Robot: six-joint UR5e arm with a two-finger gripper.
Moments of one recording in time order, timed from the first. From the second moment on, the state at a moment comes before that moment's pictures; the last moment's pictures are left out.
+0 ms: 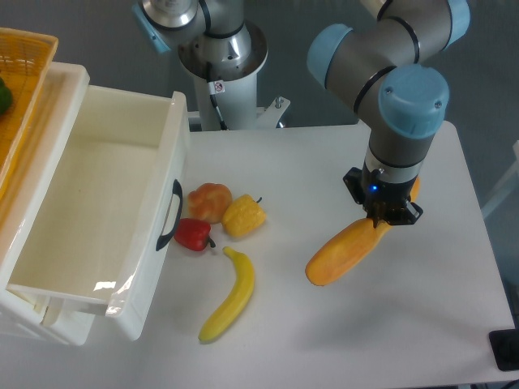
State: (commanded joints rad) arm 2.64 -1.96 -1.35 -1.33 1.59 1.33
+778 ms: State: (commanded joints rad) arm 2.56 -1.88 -1.34 -1.33 1.51 1.12
